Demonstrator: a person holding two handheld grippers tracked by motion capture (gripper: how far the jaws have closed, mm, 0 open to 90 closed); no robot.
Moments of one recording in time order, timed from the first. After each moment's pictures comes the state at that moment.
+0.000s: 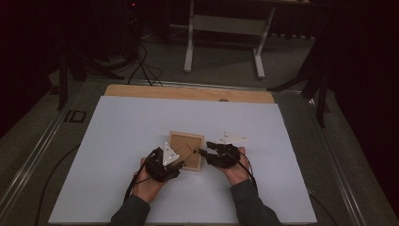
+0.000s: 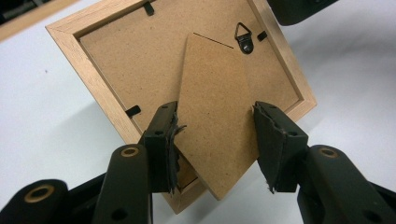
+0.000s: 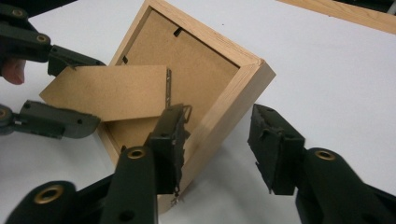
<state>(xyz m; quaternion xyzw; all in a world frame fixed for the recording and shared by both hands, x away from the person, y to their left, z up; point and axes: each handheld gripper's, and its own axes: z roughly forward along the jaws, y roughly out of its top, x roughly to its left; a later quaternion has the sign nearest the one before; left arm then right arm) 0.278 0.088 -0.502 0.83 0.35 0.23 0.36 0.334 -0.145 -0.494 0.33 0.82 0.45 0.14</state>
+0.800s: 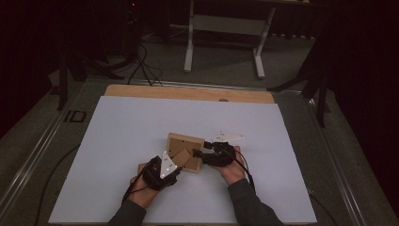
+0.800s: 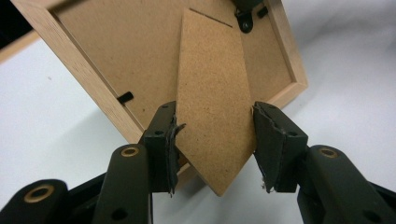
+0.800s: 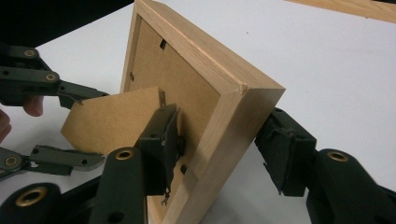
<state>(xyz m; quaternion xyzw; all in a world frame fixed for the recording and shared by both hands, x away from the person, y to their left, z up) 0.261 0.095 -0.514 0.84 0.31 0.24 0.36 0.340 -0.135 -0.496 0.32 0.81 0.48 0.09</state>
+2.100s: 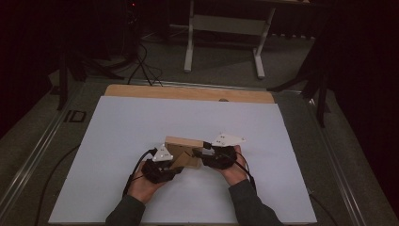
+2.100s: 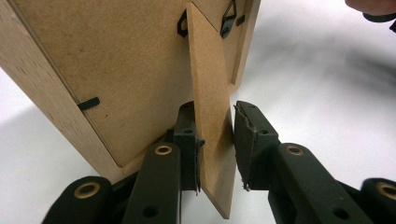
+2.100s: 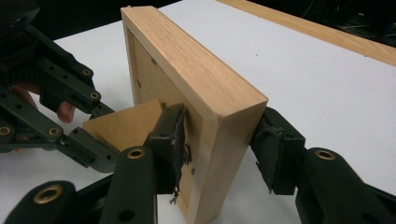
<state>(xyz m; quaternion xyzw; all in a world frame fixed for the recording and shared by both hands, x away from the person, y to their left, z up) 0.284 0.105 -0.511 0.84 0.34 0.09 0.41 0.328 -0.135 -0.485 0.27 0.82 0.49 0.13</state>
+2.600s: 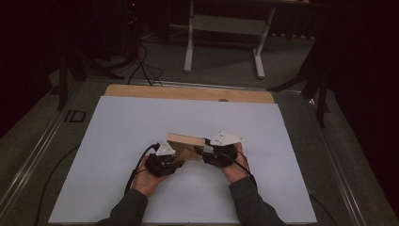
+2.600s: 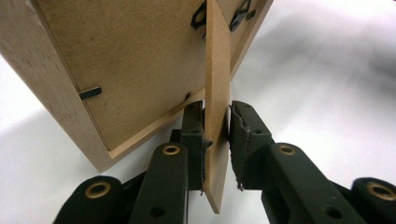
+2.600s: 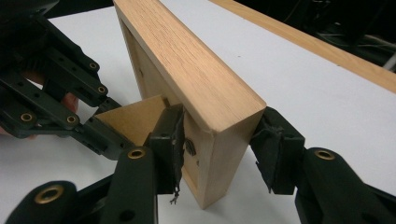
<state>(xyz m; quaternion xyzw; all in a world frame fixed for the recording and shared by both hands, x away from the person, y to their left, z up) 0.309 0.099 -0.518 0.84 0.34 0.11 0.41 0.332 -0.134 -0.480 0.26 0.83 0.47 0.18</state>
